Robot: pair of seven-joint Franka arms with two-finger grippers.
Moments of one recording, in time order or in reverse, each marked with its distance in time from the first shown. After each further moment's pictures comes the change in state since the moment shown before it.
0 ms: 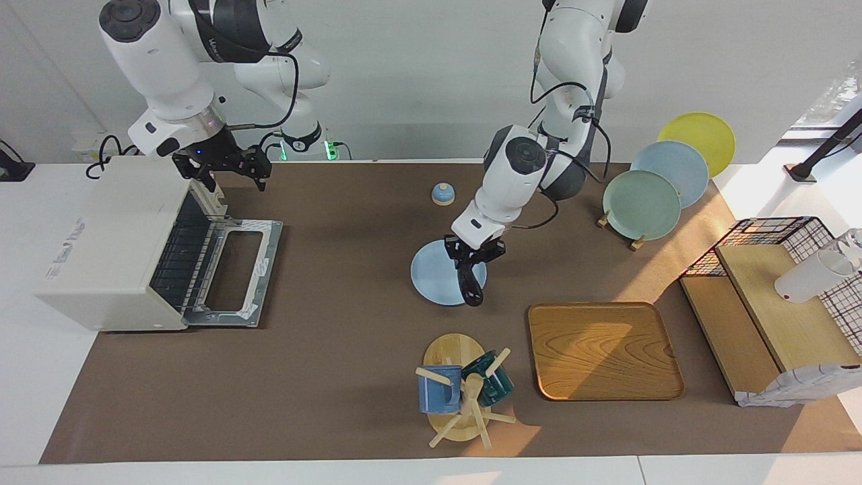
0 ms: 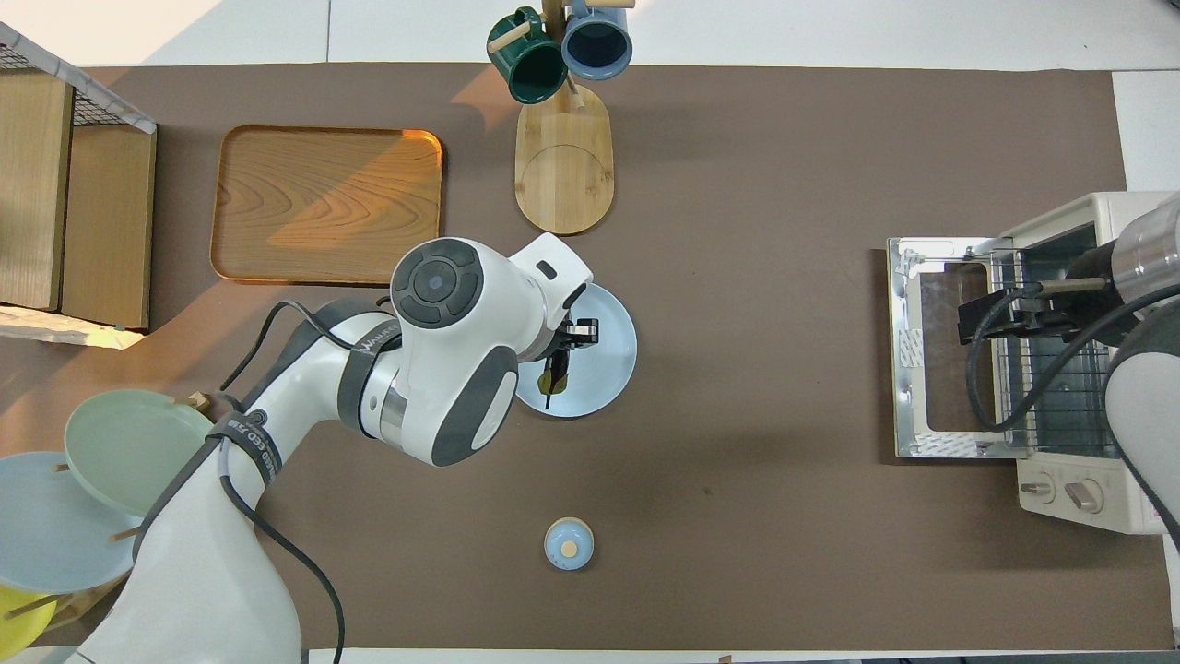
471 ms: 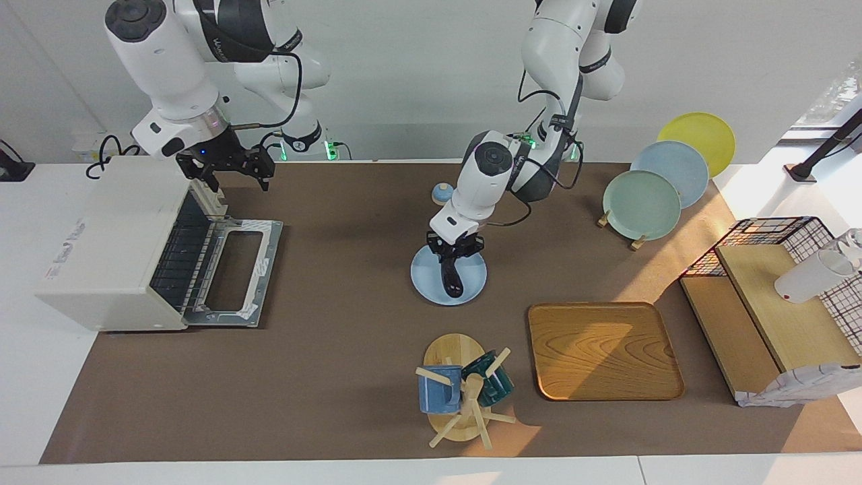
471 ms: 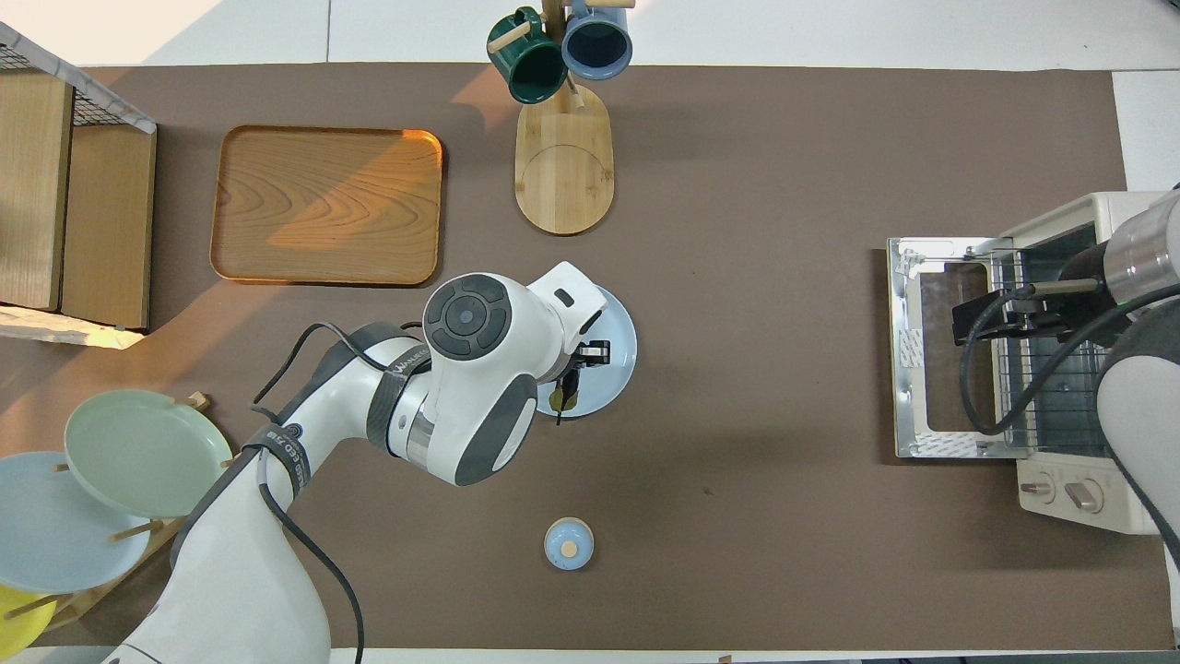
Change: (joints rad) left arm -0.031 0.015 0.007 -0.050 0.000 0.070 -0.017; right arm 0.000 0.000 0.007 0.000 0.000 0.000 0.000
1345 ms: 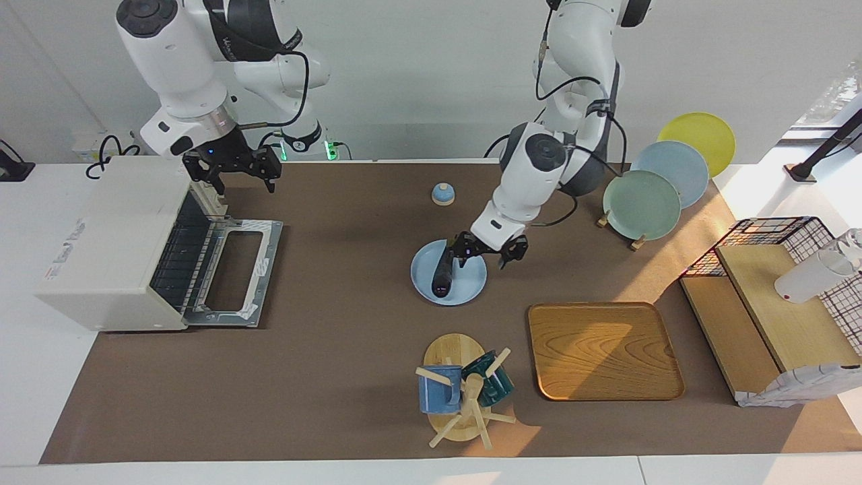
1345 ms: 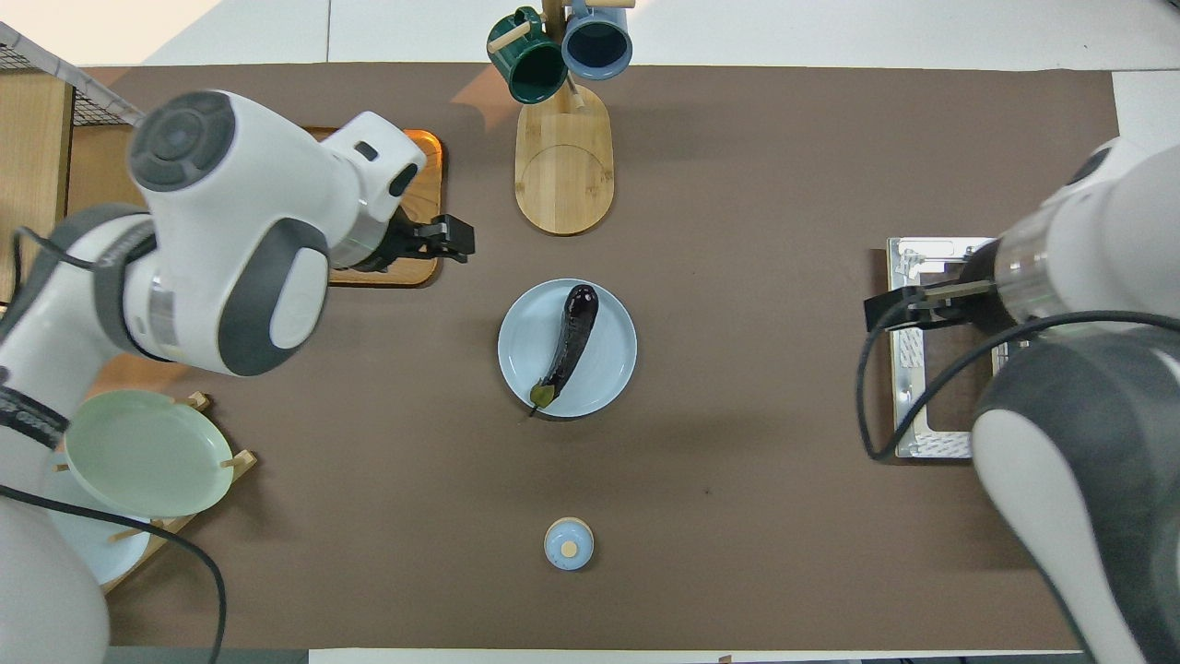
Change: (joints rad) left arm 0.282 -0.090 0.055 0.267 0.076 -0.380 0.152; right arm 0.181 0.016 0.018 -0.022 0.004 0.152 0.127
